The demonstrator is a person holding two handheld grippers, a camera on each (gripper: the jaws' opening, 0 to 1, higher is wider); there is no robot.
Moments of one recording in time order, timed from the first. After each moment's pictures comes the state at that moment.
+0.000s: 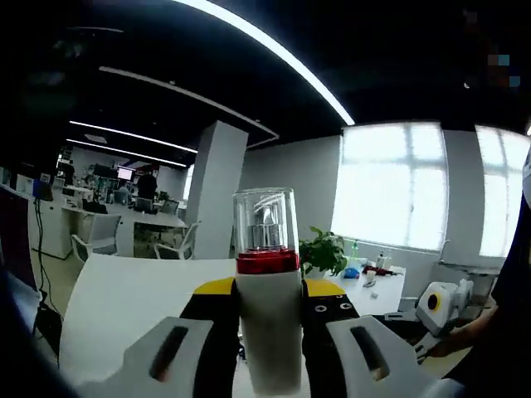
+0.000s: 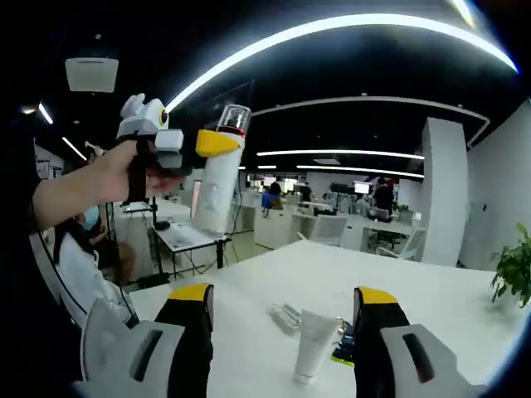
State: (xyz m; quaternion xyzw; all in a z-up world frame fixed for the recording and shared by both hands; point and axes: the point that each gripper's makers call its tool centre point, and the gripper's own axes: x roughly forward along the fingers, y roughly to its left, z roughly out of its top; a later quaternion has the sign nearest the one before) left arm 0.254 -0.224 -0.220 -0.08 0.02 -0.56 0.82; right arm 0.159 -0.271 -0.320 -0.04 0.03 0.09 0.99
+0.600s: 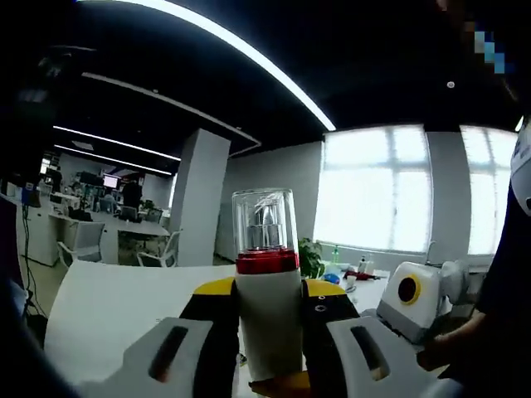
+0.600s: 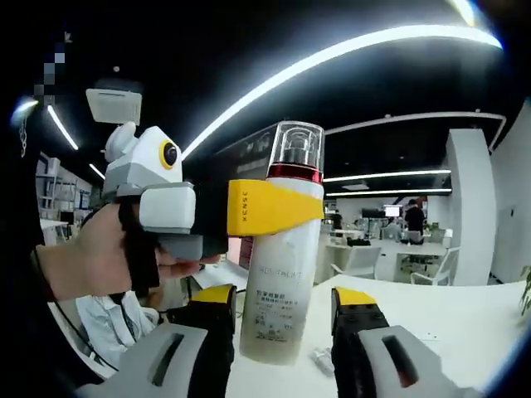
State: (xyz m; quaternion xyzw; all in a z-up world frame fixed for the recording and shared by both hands) left arm 0.168 -0.245 -0.200 -0.09 0.00 -0.60 0.80; right arm 0.166 -0.227 -0.252 -0.02 -0.03 0.14 0.99
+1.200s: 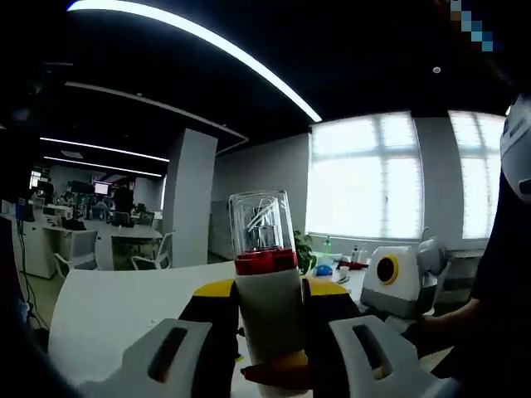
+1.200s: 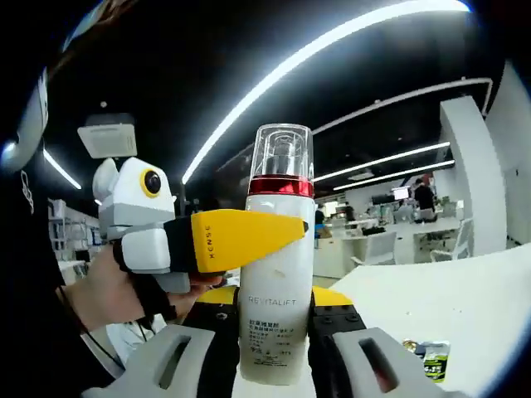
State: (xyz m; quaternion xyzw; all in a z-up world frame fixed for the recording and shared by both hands) left arm 0.134 -0.251 -0.198 -0.07 0.00 -0.64 0.76; right arm 0.143 -0.228 -0.250 0.11 -0.02 0.22 0.97
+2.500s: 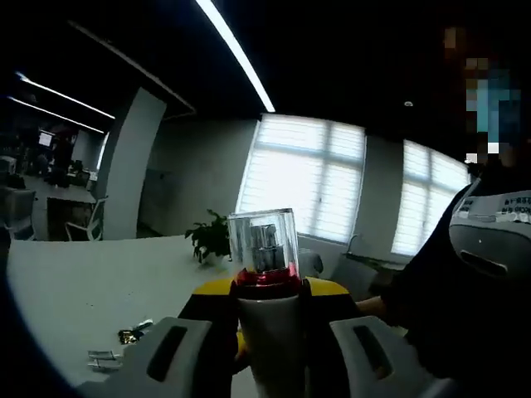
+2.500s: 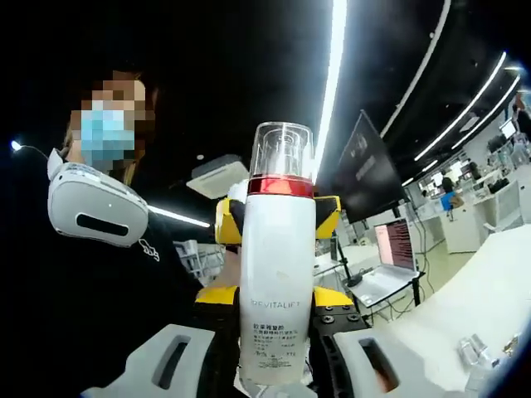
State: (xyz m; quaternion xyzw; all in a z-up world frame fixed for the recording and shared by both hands) left arm 0.129 -0.251 -0.173 -0.07 0.06 -0.73 0.68; right arm 0.126 -0.192 -0.224 0.18 -0.02 0.50 0.85
